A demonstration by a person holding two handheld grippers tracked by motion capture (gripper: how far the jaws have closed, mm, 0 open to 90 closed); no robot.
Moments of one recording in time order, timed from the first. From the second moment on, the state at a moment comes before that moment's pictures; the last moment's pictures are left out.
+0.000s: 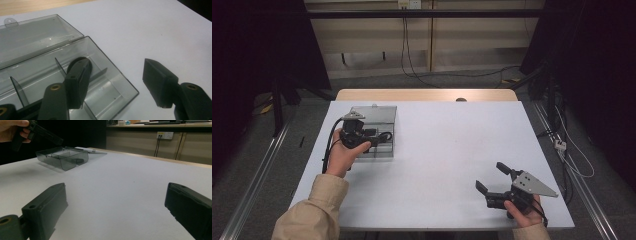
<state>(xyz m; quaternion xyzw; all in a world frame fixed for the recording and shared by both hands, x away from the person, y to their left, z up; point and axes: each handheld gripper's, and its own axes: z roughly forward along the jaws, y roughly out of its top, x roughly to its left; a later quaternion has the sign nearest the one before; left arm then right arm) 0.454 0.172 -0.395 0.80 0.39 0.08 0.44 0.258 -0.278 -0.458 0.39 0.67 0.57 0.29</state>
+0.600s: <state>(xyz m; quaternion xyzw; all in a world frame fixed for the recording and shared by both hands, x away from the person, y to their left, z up) 0.423 0.178 -0.395 0.81 0.36 0.07 0.46 0.258 -0.275 -0.458 0.39 0.67 0.57 0.29</state>
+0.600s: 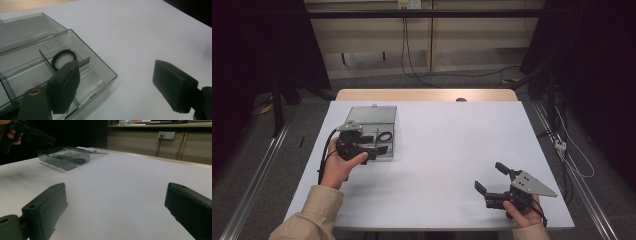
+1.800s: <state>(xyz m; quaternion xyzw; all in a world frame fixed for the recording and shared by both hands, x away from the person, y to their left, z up) 0.382 0.202 -0.422 0.81 0.35 0.07 0.47 0.258 -0.273 -0.458 0.38 0.67 0.57 0.28</state>
